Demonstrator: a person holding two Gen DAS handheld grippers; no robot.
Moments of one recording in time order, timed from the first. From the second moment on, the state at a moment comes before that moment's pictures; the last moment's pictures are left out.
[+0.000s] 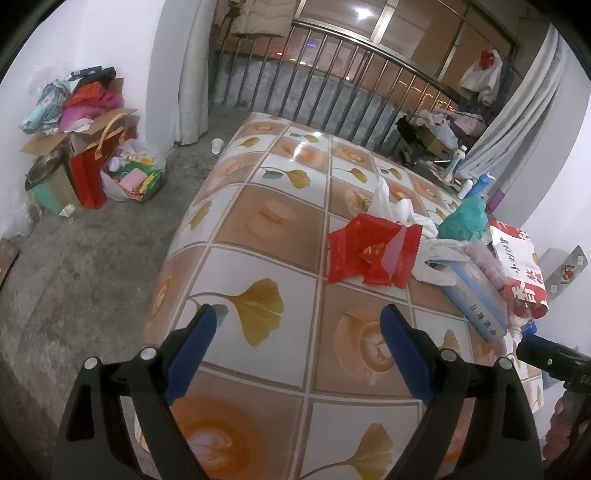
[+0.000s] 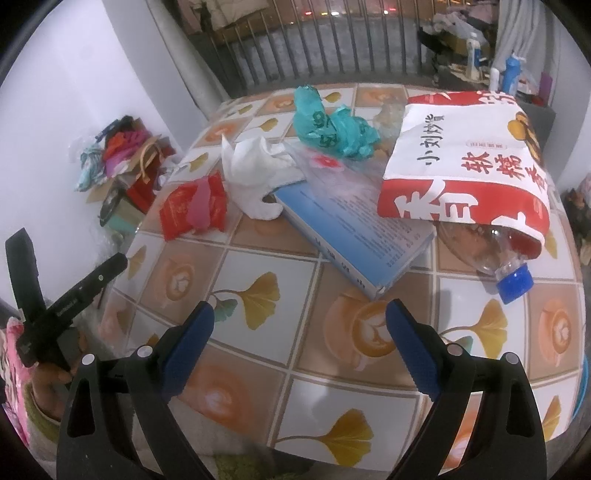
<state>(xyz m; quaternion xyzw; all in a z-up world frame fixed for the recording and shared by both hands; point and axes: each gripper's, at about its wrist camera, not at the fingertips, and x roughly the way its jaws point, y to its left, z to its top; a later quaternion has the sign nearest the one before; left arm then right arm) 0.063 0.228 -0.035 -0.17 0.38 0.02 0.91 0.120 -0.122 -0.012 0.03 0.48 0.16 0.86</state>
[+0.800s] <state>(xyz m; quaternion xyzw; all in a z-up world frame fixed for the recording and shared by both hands) 0.050 0.249 -0.036 -0.23 0.34 -0.01 0.91 0.113 -0.113 -0.007 0.03 0.47 0.16 0.87</state>
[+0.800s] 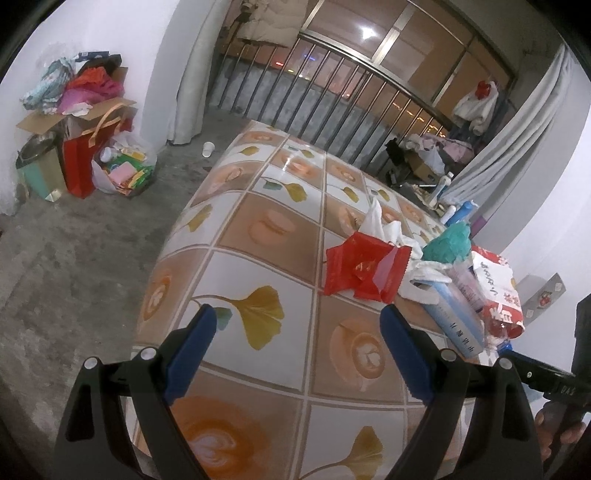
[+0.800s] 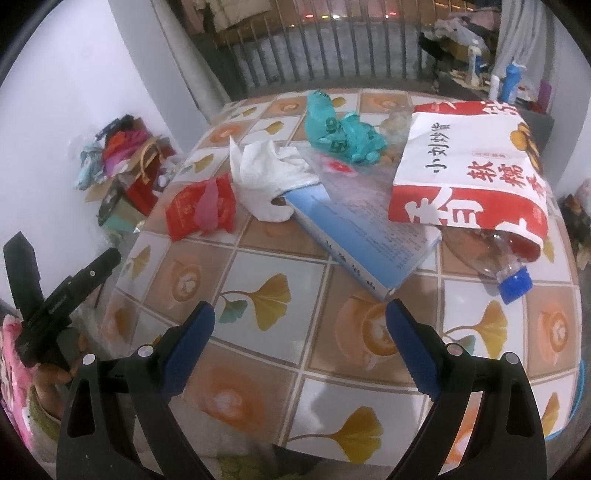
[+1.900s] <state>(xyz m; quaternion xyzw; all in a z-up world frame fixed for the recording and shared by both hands) 0.169 0.207 -0.056 -0.17 0.39 -0.07 0.90 0.101 -0.158 -0.016 0.10 0.47 0.11 0.87</state>
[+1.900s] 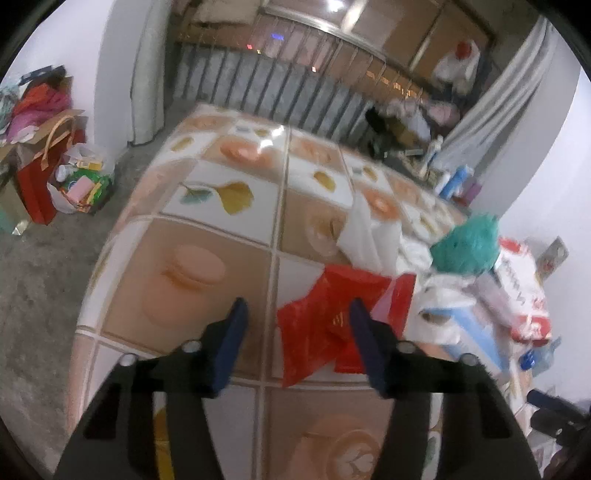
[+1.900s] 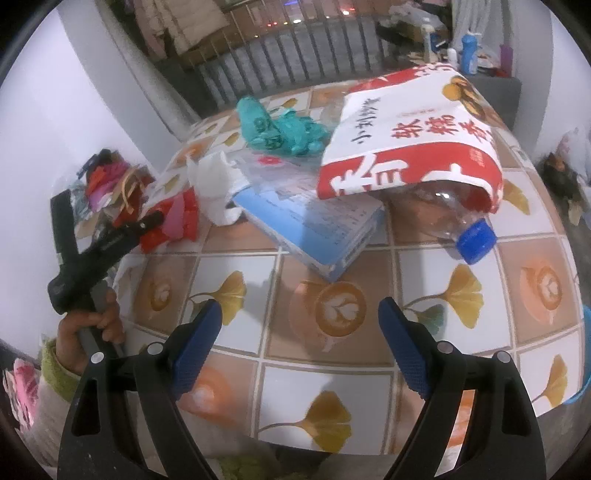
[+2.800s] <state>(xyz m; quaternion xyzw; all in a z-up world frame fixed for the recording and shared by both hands) 0.095 0.218 -0.045 -0.17 0.39 -0.06 0.90 0.098 -0.143 0.014 0.06 0.44 0.14 0.89</state>
